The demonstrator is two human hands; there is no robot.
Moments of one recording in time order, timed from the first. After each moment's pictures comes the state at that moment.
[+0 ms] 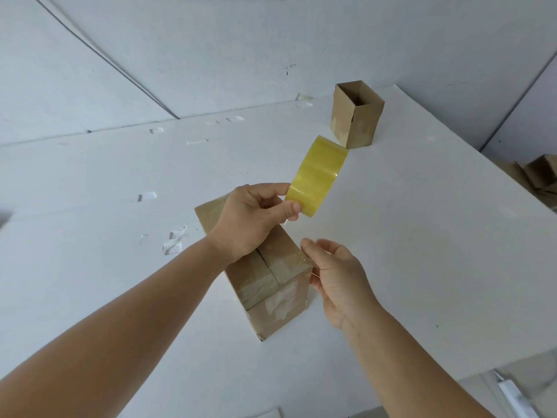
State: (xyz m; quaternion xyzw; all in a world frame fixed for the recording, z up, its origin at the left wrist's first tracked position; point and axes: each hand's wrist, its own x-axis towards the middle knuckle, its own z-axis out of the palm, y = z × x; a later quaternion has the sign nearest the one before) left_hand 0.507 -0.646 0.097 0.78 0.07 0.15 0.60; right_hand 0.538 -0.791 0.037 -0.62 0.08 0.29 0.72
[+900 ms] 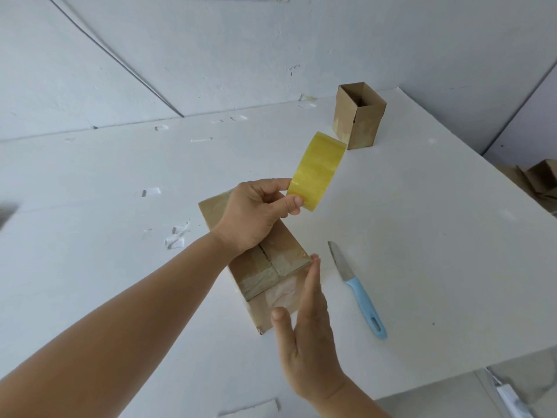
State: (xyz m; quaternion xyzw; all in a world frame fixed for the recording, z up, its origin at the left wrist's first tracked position) left_hand 0.507 -0.649 0.096 0.78 0.09 0.17 0.60; right_hand 0.452 -0.809 0.000 -0.81 -0.30 0.07 0.50
